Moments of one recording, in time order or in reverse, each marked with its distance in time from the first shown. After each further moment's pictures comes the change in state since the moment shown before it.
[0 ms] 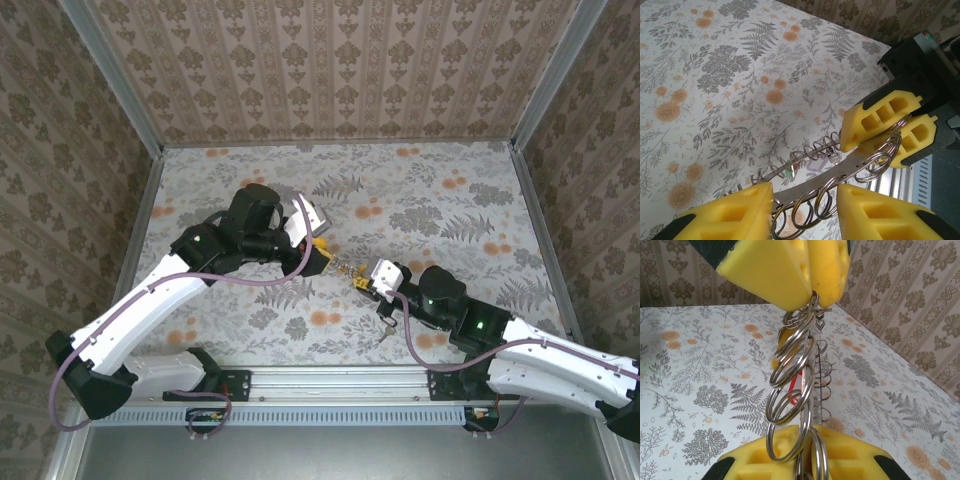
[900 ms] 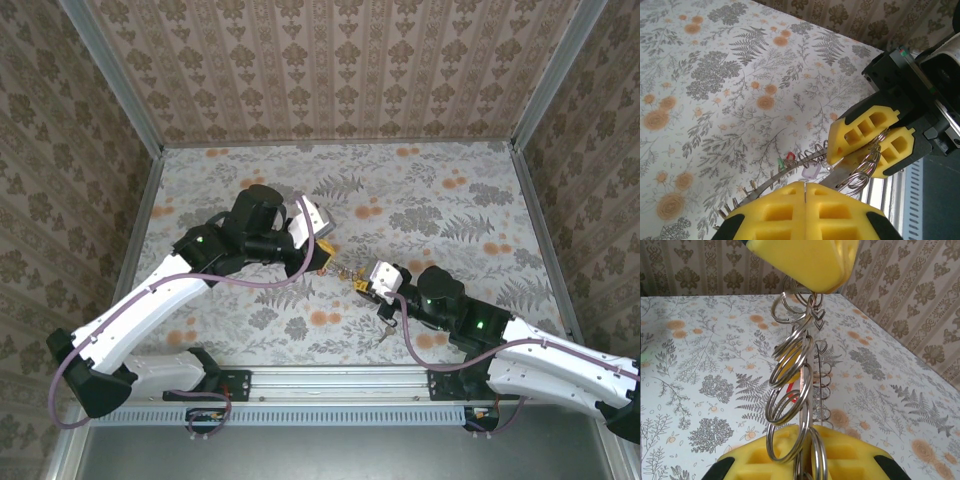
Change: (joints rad) left arm -0.015 0.002 0.000 0.019 0.010 -0.015; right arm -0.006 -0.001 0.000 -0.037 -0.021 -0.003
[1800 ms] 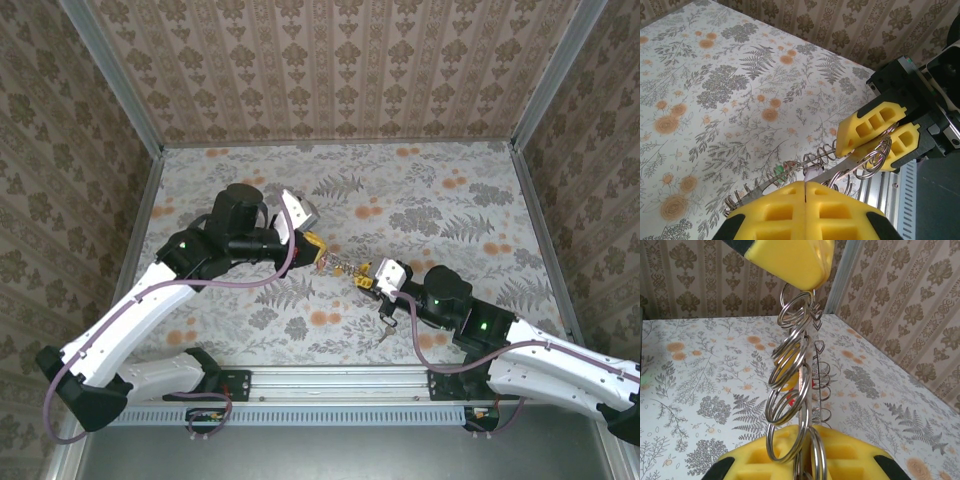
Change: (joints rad) left arm 0.068 -0.076 -0.038 0.041 0.054 -0.050; right arm -0.005 -0.026 0.000 0.058 -0.006 -0.001
